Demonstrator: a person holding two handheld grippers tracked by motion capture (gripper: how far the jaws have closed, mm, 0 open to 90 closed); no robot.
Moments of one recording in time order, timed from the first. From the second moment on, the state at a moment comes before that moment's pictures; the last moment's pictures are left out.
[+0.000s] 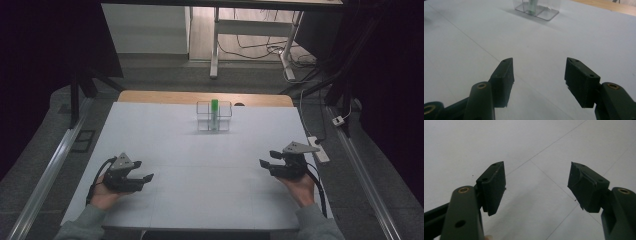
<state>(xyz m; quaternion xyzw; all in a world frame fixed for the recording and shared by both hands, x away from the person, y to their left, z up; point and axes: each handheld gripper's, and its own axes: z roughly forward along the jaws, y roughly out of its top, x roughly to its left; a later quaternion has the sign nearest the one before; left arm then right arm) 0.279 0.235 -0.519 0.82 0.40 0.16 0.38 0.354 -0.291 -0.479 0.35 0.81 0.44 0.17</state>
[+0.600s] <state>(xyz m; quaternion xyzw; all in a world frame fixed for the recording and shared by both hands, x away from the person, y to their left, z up) 0.278 0.235 -0.519 0.82 0.40 0.16 0.38 0.336 -0.306 -0.494 0.33 0.83 0.42 0.17</state>
